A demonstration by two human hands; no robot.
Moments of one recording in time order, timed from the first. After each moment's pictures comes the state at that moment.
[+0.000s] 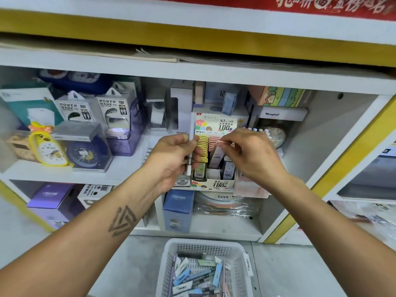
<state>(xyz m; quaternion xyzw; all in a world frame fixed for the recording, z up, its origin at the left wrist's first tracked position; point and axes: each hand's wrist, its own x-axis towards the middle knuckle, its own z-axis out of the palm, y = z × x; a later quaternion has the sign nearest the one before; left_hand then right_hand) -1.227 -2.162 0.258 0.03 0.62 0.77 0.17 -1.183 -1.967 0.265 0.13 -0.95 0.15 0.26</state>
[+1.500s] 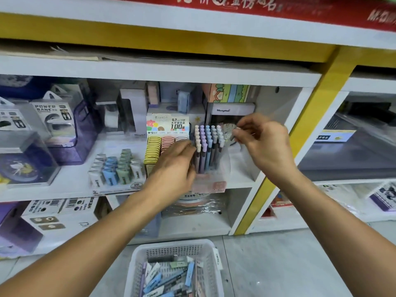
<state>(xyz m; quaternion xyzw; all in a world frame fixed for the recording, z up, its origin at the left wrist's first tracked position) -1.202 -2.088 0.223 0.38 0.88 0.26 -0.14 -1.136 -1.877 0.283 -0.04 -0.87 0.36 0.34</state>
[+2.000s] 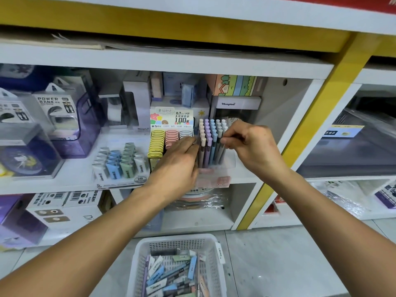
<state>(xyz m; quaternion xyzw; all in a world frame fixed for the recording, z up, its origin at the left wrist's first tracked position) -1.203 -2.082 0.218 0.41 0.88 0.20 -0.14 -1.144 -1.886 0.264 0.03 -0.92 0.28 0.27</state>
